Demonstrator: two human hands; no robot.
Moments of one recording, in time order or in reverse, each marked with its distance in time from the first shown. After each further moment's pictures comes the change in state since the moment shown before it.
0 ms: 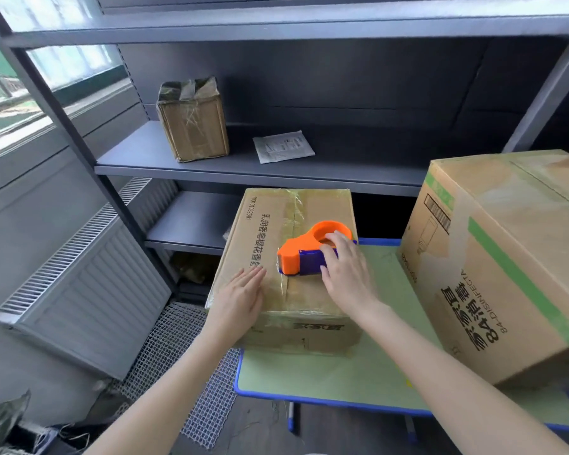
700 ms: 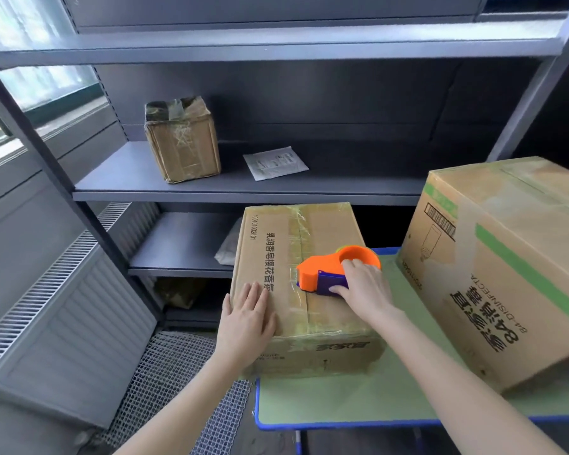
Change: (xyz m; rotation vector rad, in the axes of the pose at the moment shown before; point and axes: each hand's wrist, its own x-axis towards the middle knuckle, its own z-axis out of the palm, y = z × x) left_hand 0.002 -0.042 0.014 0.137 -0.312 -0.135; right_hand 0.018 -0.010 0.015 -0.035 -0.100 0.274
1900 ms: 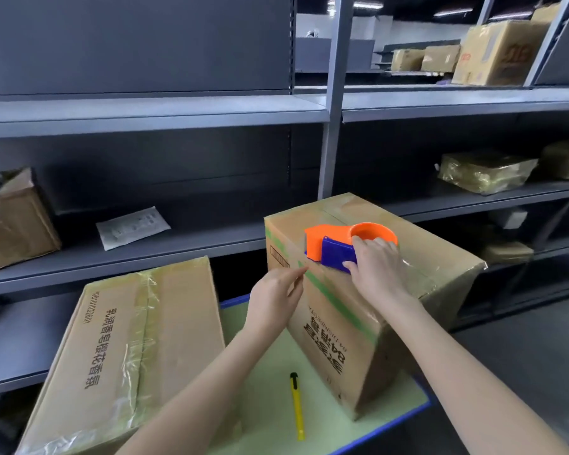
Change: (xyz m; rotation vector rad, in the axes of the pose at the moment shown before) left_hand 0.099 0.322 -0.060 -0.603 0.339 0.488; right_hand -0.060 0.228 -0.171 -0.207 0.330 0.317
